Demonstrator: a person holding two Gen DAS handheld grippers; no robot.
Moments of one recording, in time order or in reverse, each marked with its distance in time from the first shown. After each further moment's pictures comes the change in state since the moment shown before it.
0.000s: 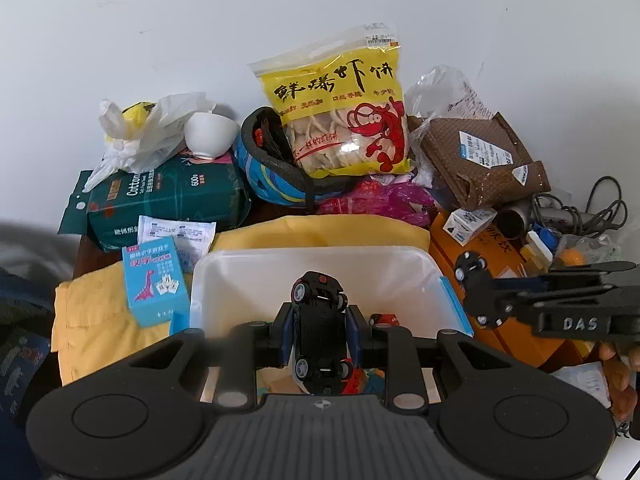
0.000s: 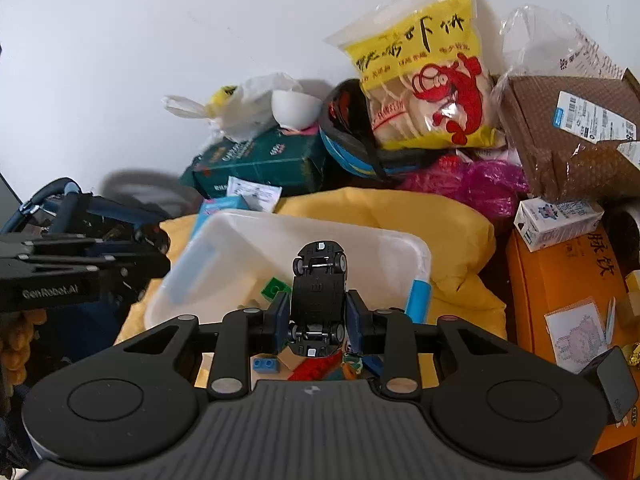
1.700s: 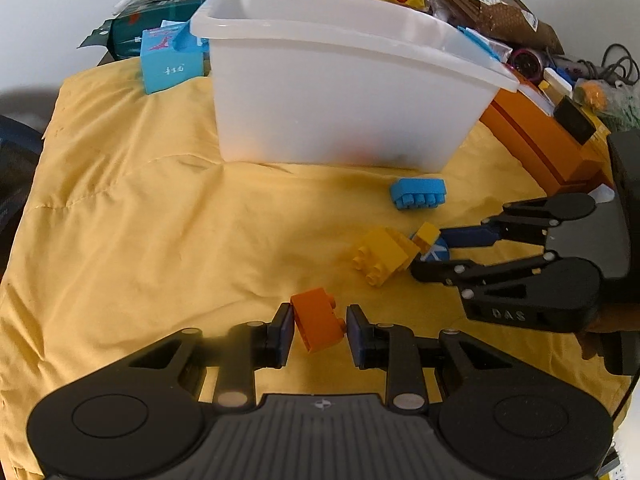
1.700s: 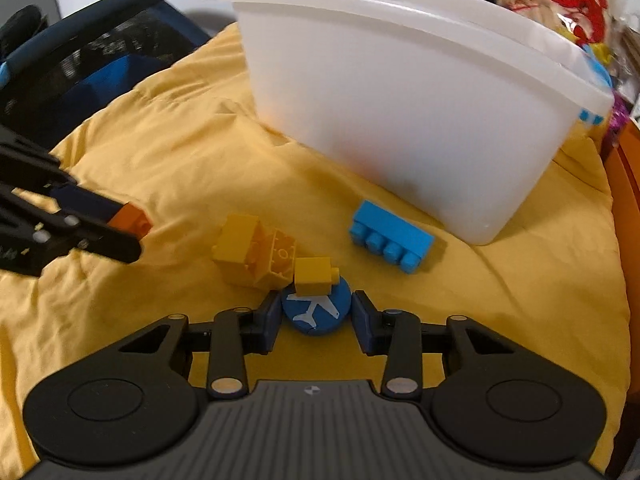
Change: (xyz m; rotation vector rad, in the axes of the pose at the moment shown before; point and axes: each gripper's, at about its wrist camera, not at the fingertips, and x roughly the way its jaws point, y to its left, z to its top) left arm 0.018 0.001 -0.234 -0.049 0.185 0.040; right arm 0.075 0.049 -0.205 -0.393 0.131 0.030
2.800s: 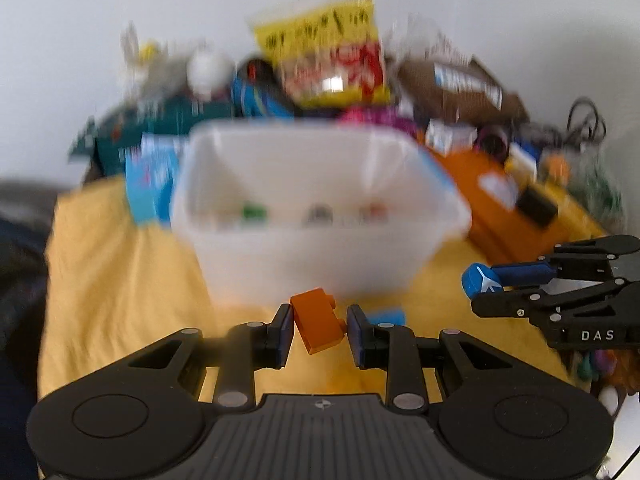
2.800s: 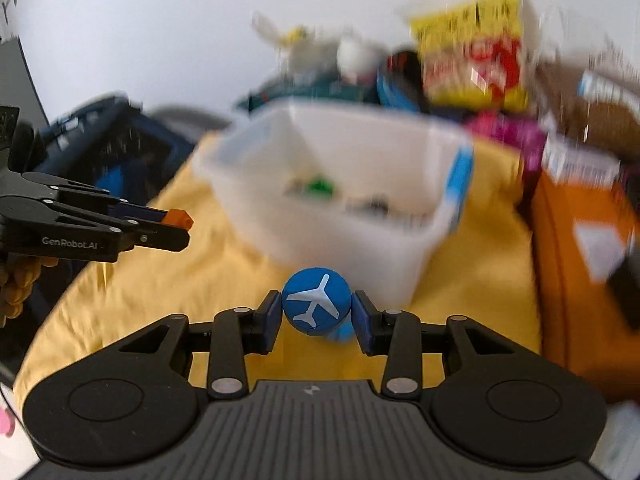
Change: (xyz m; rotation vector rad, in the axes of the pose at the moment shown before) left arm -0.061 -0.021 0.090 0.082 -0.210 -0.018; right arm -0.112 -0.045 0.049 0.182 -0.187 -0.010
